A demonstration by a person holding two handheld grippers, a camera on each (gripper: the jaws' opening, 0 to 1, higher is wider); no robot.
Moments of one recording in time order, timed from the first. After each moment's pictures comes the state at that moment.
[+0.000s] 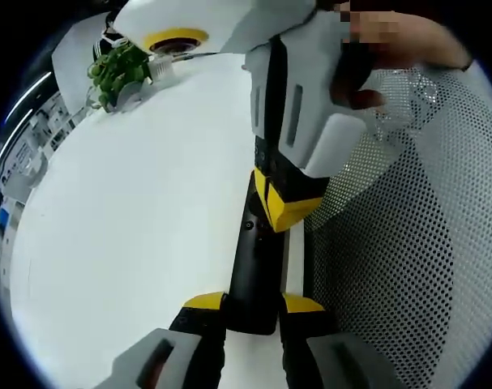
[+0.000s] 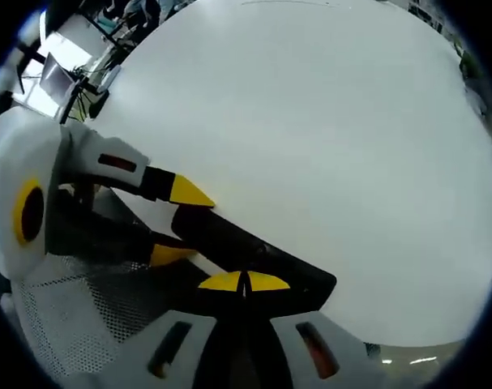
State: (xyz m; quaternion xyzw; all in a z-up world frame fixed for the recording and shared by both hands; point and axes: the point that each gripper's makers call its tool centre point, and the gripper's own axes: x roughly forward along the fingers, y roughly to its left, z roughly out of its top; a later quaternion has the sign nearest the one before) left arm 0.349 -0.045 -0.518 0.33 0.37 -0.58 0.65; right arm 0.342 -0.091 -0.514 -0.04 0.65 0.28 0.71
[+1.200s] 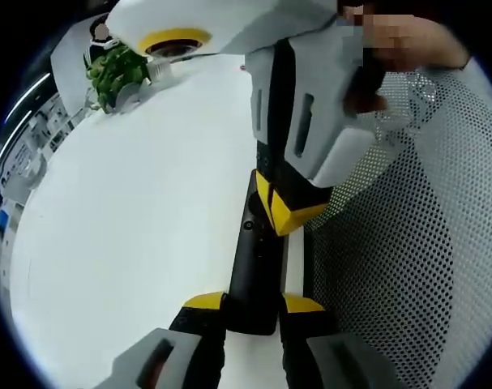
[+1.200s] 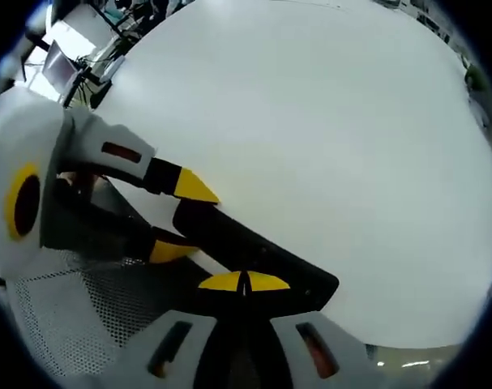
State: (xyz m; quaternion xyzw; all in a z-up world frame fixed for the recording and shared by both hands) left arm 0.349 -0.045 -0.519 0.33 0.37 -0.58 0.64; right arm 0.339 -0.089 -0.516 -0.04 0.65 0.27 0.71
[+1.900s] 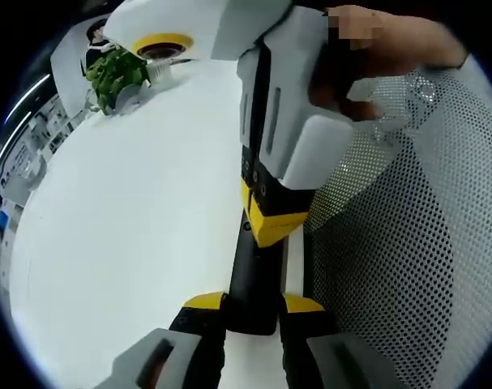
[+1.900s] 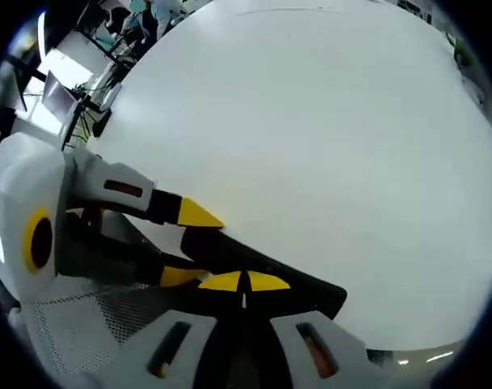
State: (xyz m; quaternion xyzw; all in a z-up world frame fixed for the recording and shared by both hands) left arm 0.349 -0.046 -0.519 0.33 0.37 -0.58 0.64; right arm 0.352 -0.077 -0.513 0.01 0.63 0.28 0.73
